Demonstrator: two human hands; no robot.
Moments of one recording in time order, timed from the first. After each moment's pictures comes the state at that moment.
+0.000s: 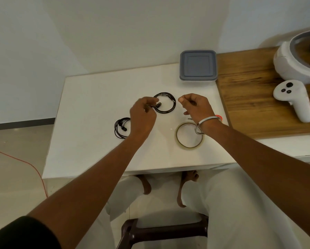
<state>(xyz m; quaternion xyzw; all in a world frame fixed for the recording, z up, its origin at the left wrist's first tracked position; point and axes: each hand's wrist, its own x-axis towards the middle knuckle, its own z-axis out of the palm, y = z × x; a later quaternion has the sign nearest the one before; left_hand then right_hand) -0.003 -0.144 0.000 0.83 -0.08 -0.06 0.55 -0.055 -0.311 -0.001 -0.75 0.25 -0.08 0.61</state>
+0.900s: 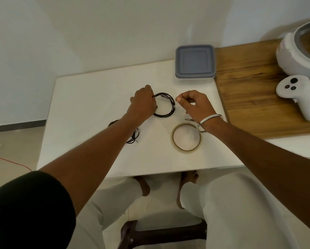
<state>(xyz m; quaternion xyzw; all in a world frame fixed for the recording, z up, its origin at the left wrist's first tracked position) 0.064 -0.181 -0.020 0.95 -0.21 -0.11 0.19 -0.048 -0.332 -0.018 -0.80 0.20 -0.08 0.56</state>
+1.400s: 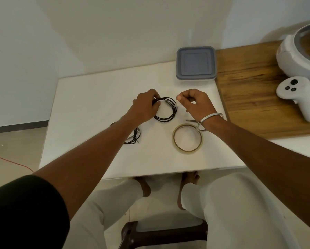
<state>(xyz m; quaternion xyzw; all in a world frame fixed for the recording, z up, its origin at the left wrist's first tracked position) 0.065 -0.168 -0.025 0.91 -0.27 -0.16 0.28 -0.042 -0.332 -0.013 -0.80 0.20 -0.08 0.56</state>
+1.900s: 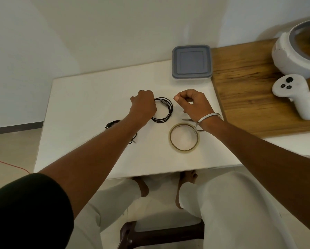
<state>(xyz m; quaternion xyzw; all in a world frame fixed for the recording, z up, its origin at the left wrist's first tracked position) 0.060 -0.195 -0.020 0.97 -0.23 -0.11 0.07 -0.047 -0.336 -0.017 -0.79 0.21 -0.08 0.57</state>
